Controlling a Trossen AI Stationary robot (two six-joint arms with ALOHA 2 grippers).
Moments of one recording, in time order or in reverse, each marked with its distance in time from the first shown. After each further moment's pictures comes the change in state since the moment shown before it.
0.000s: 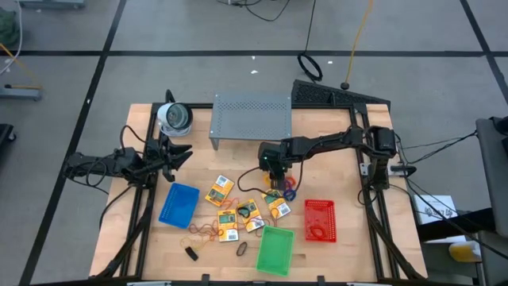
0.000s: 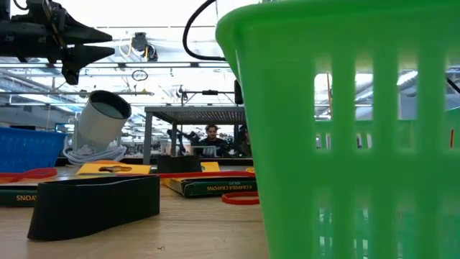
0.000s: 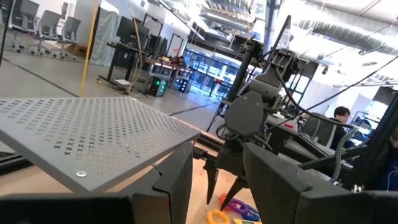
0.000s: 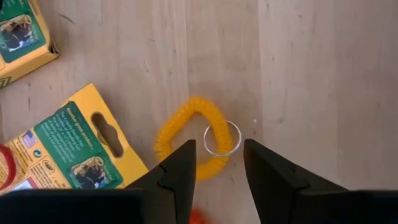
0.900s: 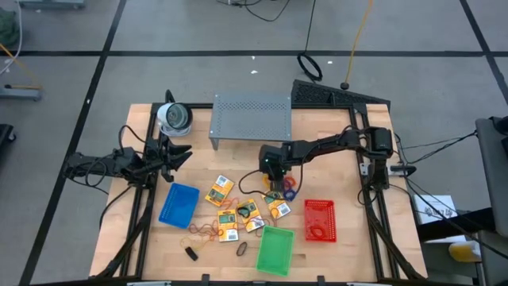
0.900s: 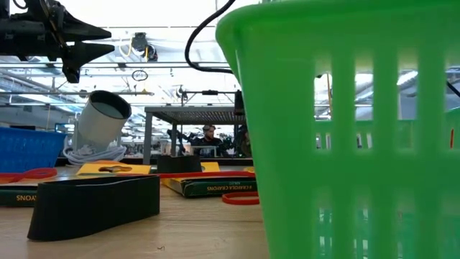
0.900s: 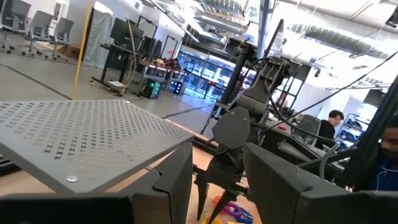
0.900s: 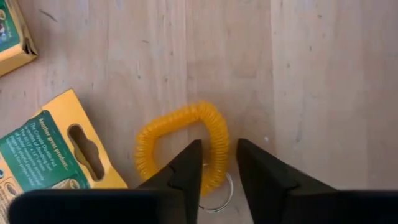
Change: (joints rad) left arm 0.000 0.000 0.000 0.018 0.021 0.000; right arm 0.005 0.054 -0.124 0.134 0.000 -0.026
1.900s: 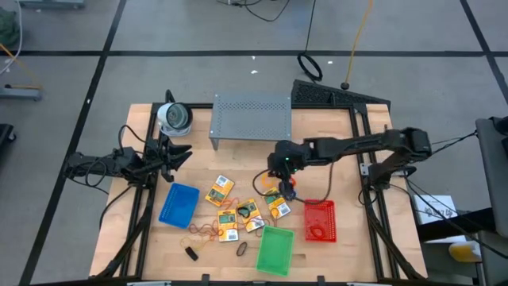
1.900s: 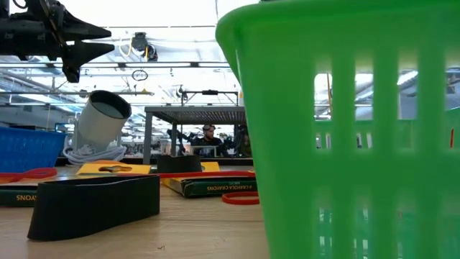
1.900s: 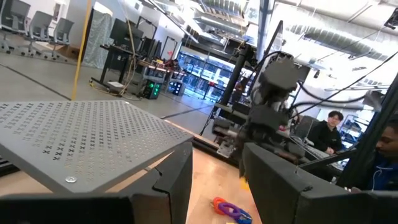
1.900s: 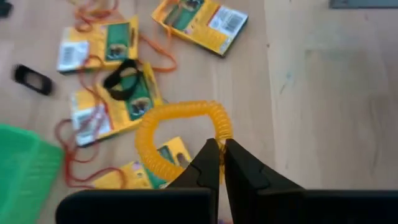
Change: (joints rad) left arm 0.000 0.000 0.000 0.006 0.001 -0.002; right arm 0.091 -0.386 -0.005 0.016 0.000 0.076
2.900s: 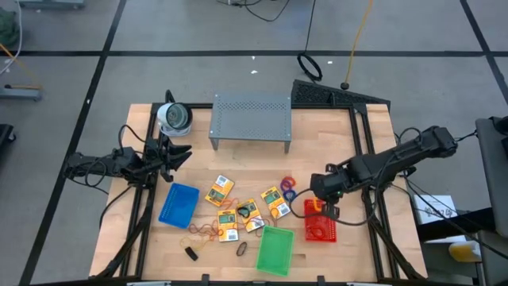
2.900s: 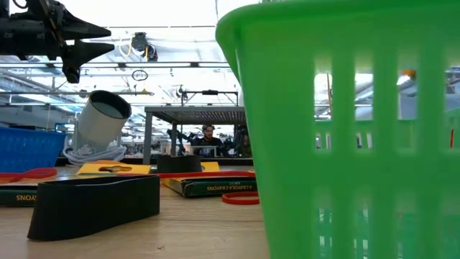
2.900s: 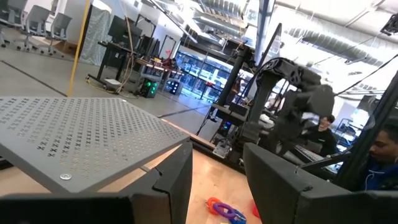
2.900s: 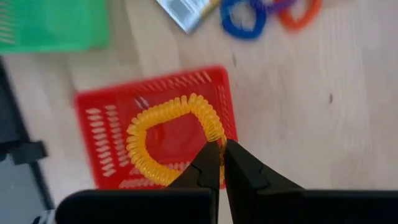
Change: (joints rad) left arm 0.000 0.000 0.000 0.001 0.006 -0.029; right arm 0.359 -0.286 -0.086 -0.670 0.079 0.589
